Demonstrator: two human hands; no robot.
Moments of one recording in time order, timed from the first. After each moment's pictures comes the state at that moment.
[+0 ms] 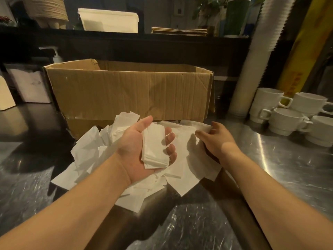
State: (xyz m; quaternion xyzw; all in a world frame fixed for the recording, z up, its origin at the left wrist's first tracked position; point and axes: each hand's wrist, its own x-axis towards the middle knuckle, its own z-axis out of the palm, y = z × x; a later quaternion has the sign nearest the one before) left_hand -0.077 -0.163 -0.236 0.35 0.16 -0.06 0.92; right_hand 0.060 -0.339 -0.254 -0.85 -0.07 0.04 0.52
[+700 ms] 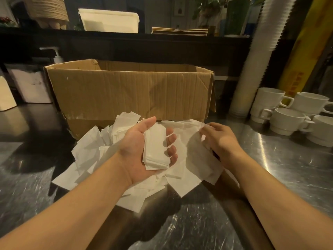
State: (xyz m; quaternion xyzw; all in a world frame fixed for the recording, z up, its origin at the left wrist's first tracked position) left_hand -0.076 -0.160 -0.240 0.37 0.13 -0.09 0.92; right_hand 0.061 -0.342 -0.259 -0.80 -0.13 0.03 0.59
